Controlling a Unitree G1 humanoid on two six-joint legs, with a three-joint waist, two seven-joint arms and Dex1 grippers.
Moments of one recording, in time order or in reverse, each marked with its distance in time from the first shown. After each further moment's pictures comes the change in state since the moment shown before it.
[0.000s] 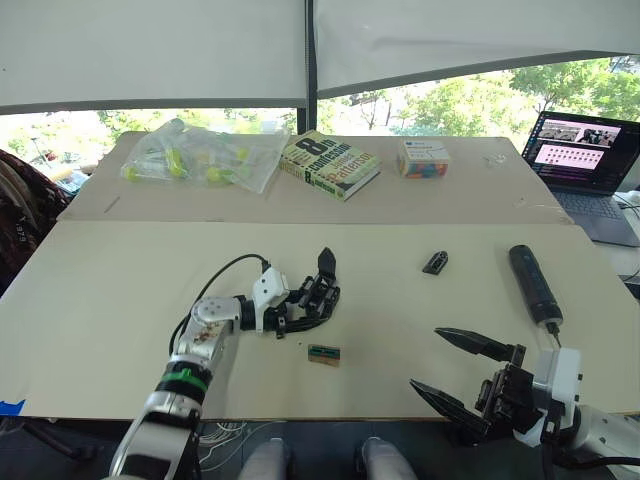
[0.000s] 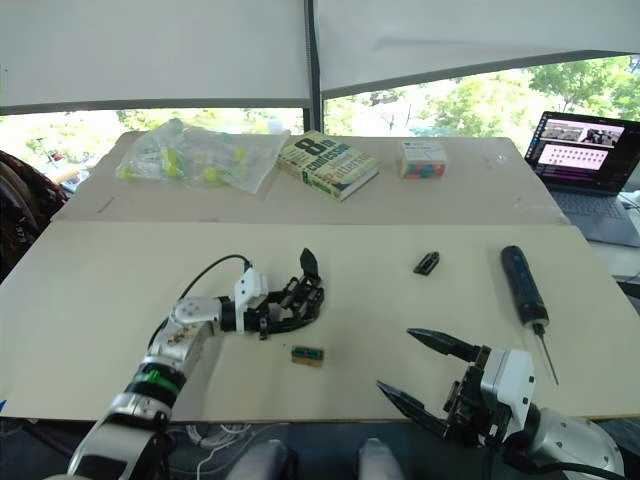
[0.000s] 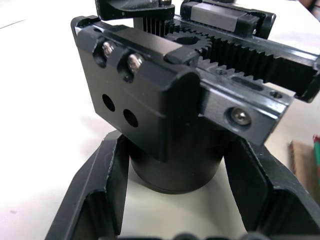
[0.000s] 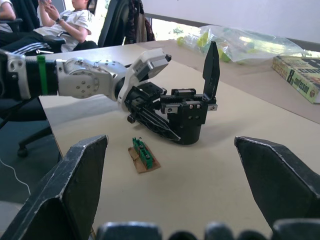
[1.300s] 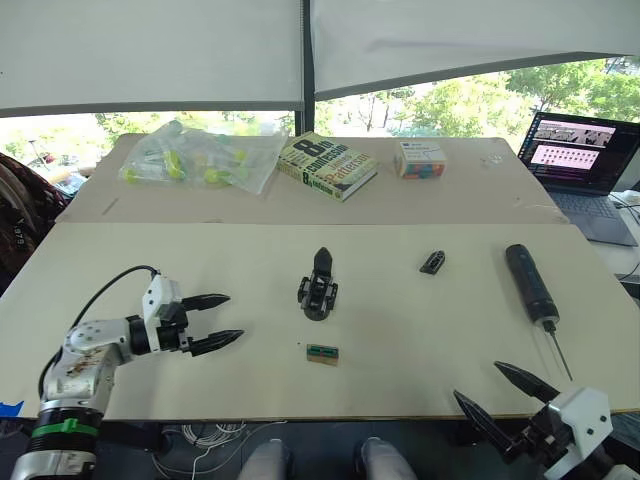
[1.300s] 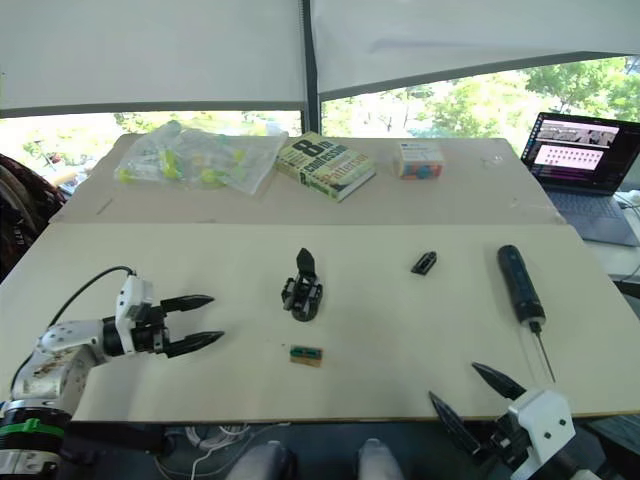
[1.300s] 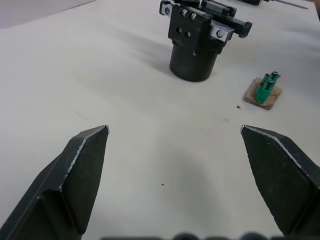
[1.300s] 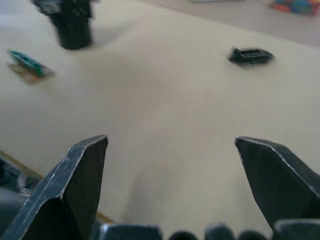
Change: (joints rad) left arm 0.190 0.424 0.262 -0.105 -0.324 0.122 -0.252; right arm 0.206 0.166 -0.135 0.057 -0.234 0.049 -0.253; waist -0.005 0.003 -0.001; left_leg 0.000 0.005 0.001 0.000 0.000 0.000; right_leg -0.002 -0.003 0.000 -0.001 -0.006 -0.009
